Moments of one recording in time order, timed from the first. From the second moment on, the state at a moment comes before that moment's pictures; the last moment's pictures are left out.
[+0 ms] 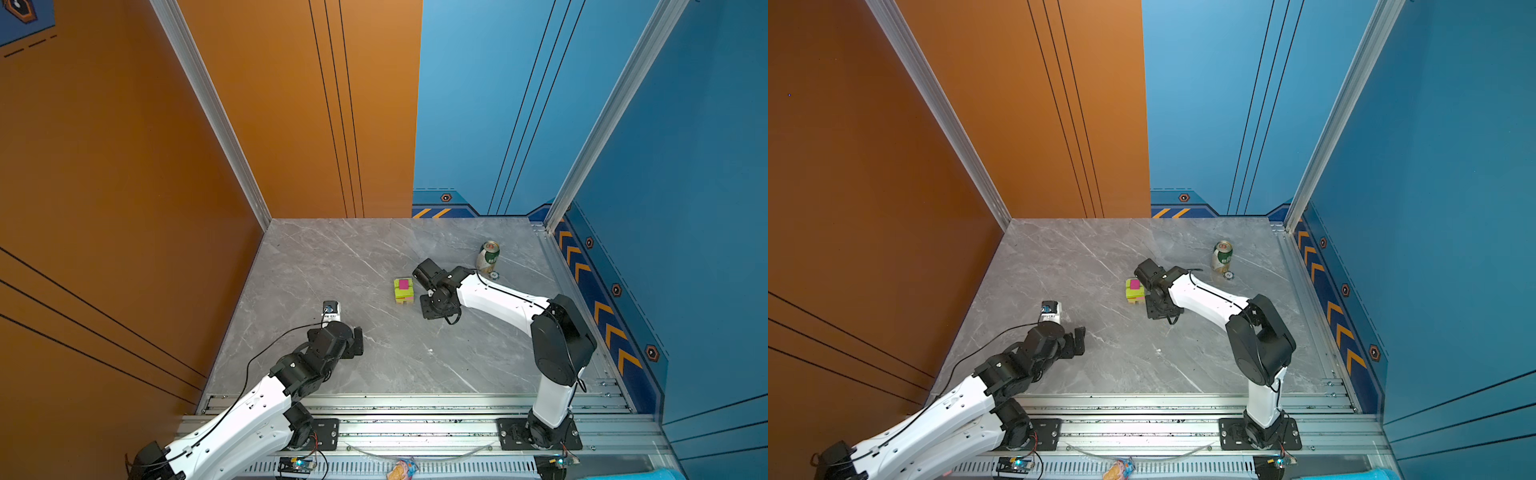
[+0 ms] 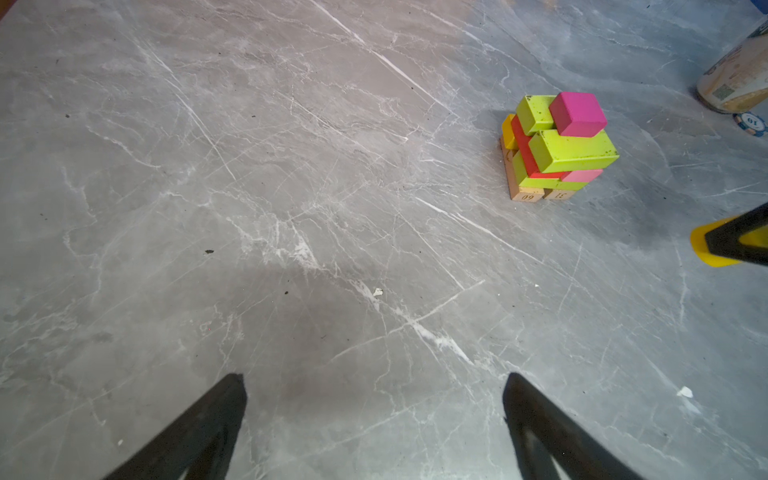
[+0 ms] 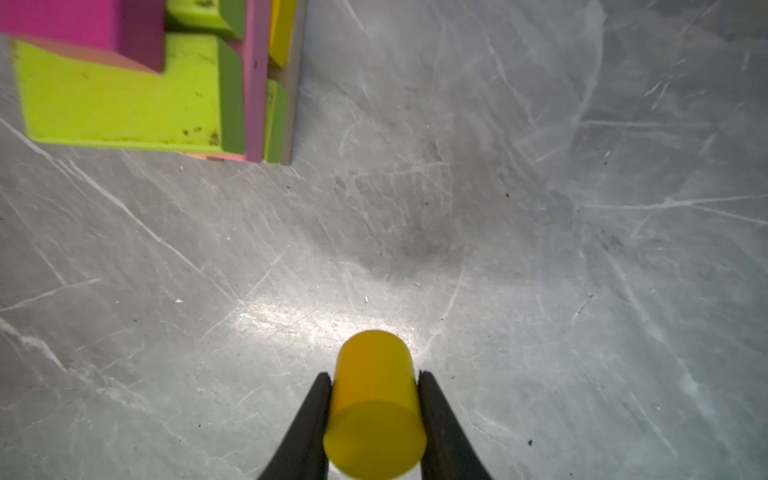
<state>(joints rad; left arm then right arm) -0.69 0.74 0.45 -0.46 -0.44 -0.55 0.71 1.84 1.41 -0.87 0.12 0.53</state>
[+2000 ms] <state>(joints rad) -0.63 0.72 0.38 -0.44 -0.41 -0.55 0.75 2.33 2.30 -1.23 0.20 0.36</state>
